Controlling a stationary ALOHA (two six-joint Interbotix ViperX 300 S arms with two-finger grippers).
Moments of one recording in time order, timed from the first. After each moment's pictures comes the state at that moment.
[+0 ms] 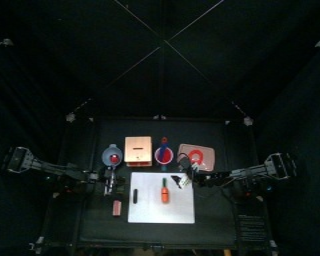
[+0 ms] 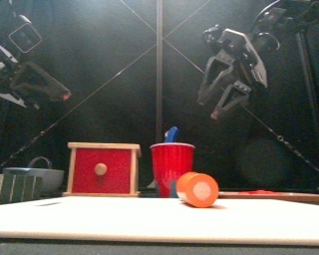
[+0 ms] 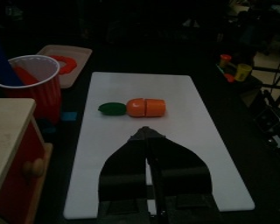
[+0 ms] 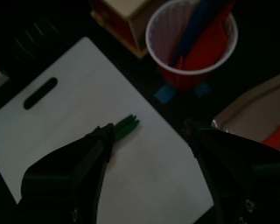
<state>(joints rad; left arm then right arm) -0.09 -0.56 1.34 -0.09 -0.58 0.00 0.10 -0.33 0.73 -0.94 0.54 1.52</state>
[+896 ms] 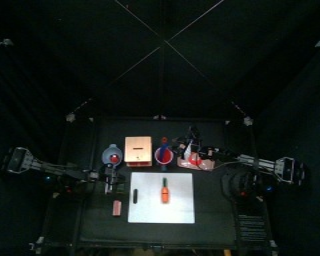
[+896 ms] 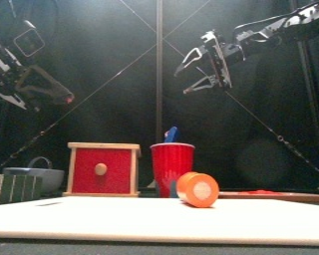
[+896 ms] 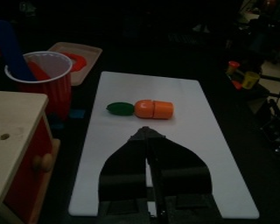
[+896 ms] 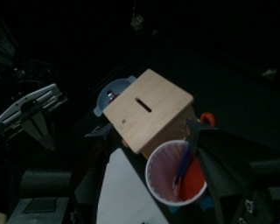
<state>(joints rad) -0.06 -0.56 1.34 -0.14 -0.58 0.00 -0.41 -0.36 0.63 -1.10 -0.02 1.51</state>
